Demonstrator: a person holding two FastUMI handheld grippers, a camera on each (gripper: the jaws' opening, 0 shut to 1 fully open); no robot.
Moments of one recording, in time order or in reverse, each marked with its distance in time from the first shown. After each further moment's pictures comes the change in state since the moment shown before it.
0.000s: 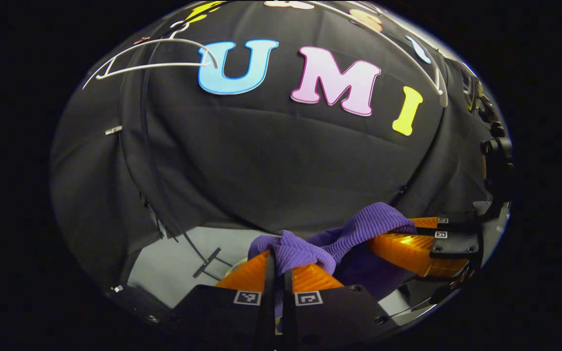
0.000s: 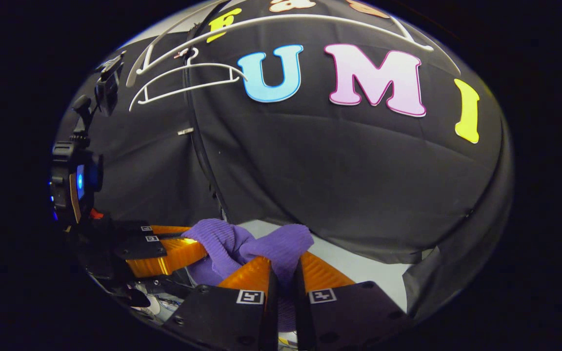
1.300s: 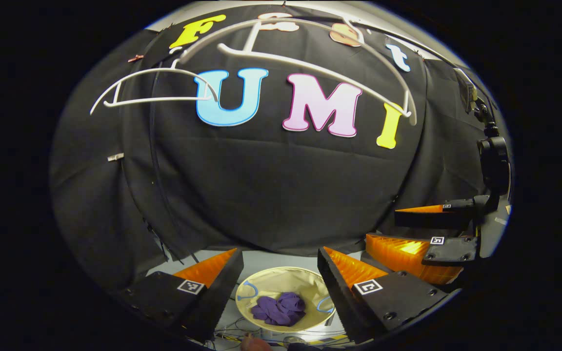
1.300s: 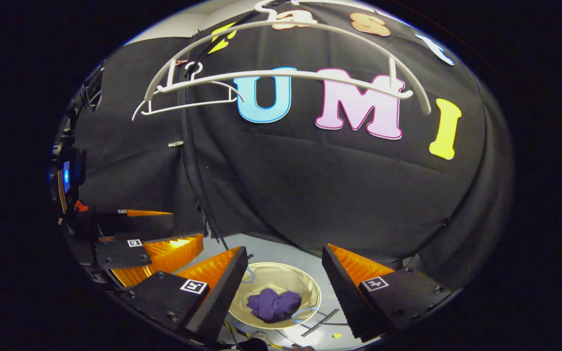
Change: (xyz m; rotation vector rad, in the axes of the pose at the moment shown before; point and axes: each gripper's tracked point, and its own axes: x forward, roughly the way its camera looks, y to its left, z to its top) left arm -0.087 0.017 0.042 0.114 -0.234 -0.035; right arm -0.081 0.016 0.039 -0.010 -0.189 -0.153
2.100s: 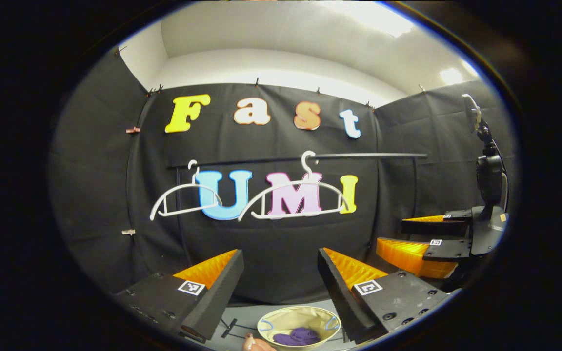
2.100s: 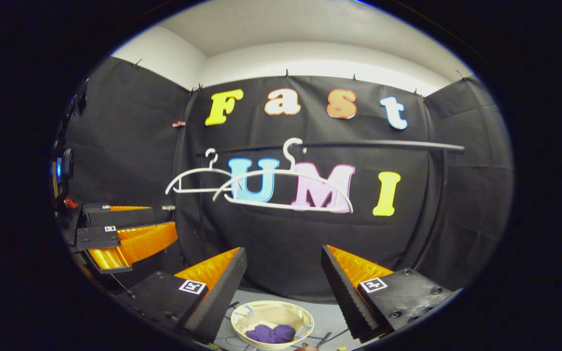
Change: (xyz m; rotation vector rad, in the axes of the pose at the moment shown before) left arm -0.260 0.011 0.111 0.144 -0.491 -0.151; right arm -0.246 0.085 0.108 0.014 -0.502 -0.235
